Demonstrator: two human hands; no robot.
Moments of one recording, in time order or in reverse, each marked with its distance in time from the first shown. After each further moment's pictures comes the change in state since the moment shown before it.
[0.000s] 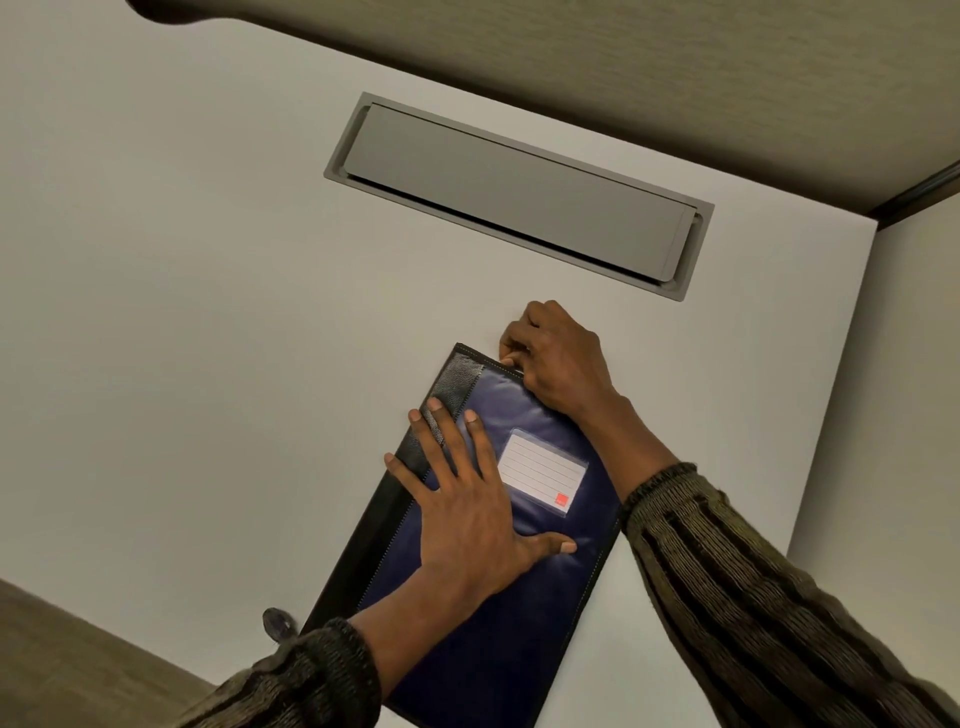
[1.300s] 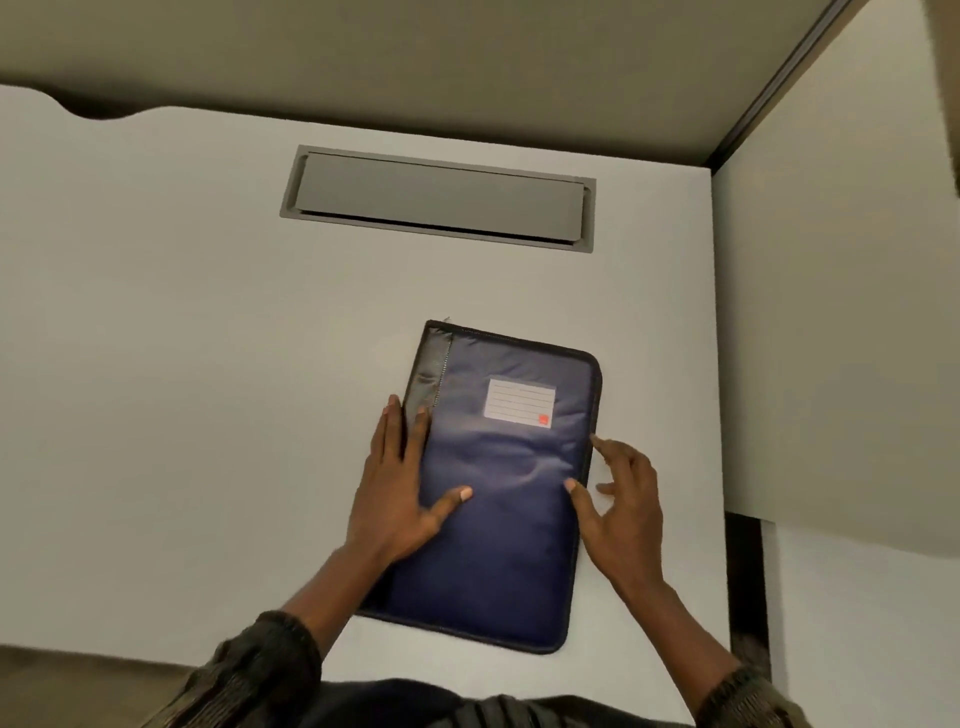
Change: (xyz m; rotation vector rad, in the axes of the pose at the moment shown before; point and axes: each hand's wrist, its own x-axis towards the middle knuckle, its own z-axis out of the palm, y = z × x) left_hand -0.023 -0.134 0.026 -0.320 0.224 0.471; right_hand -0.286 -0.098 0.042 0.323 0.470 0.735
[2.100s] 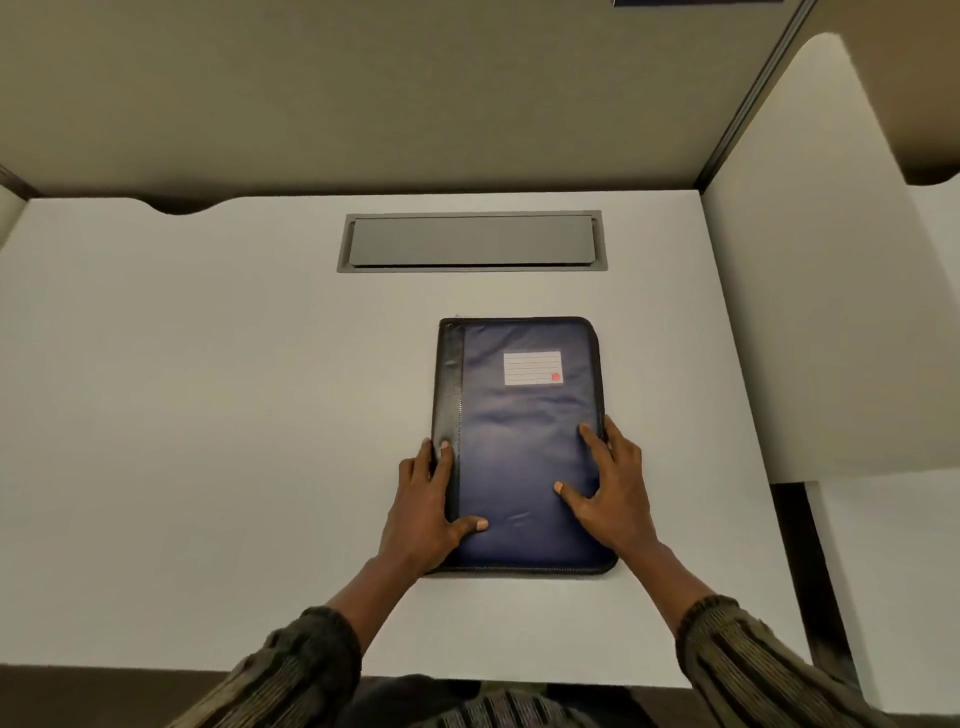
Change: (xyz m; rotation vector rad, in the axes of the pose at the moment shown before) left_hand -0.032 -0.044 -0.041 0.028 -0.130 -0.028; right_hand -0.013 -0.044 0.053 -0.069 -0.123 -0.072
